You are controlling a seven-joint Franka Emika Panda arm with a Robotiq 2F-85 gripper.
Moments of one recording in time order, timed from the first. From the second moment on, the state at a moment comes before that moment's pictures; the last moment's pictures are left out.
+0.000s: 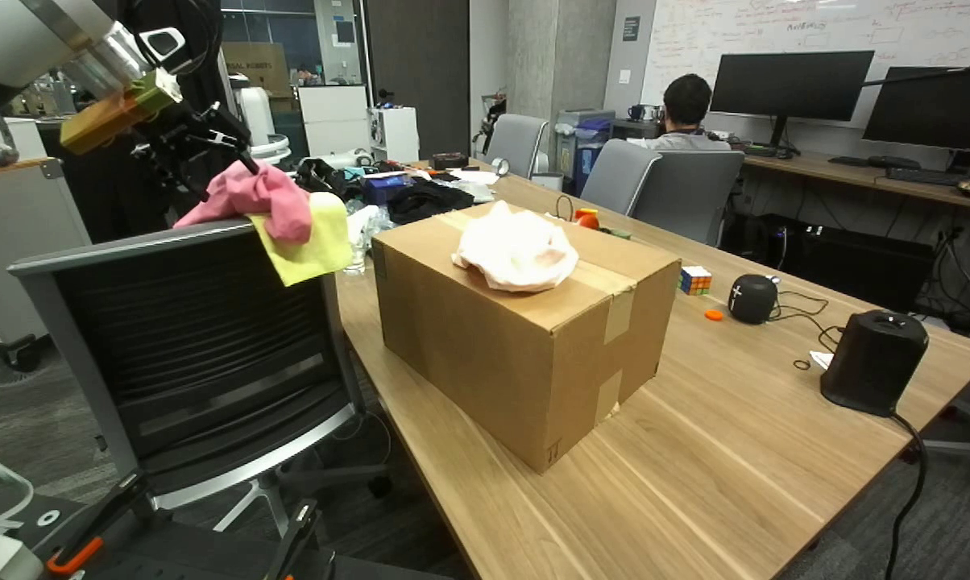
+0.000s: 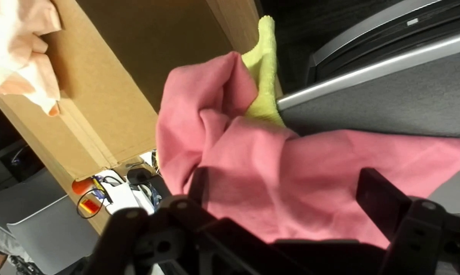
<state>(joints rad) 0.21 -0.14 0.26 -2.33 -0.68 2.37 0.51</state>
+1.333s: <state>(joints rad) 0.21 -0.16 0.26 -2.36 -0.77 2.38 0.59</state>
